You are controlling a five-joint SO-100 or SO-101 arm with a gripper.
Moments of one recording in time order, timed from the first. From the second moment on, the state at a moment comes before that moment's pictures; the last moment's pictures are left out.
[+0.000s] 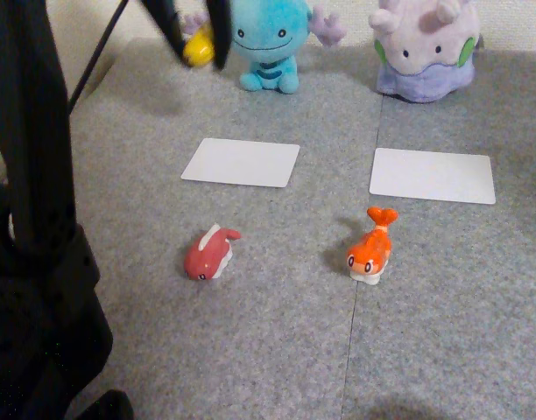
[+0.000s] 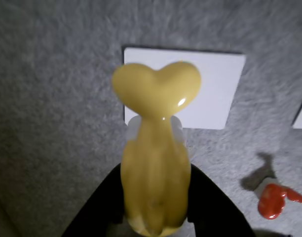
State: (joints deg) arm 4.5 66.3 53.2 95.1 84.9
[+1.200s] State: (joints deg) arm 8.8 49.4 58.2 82.4 81.2
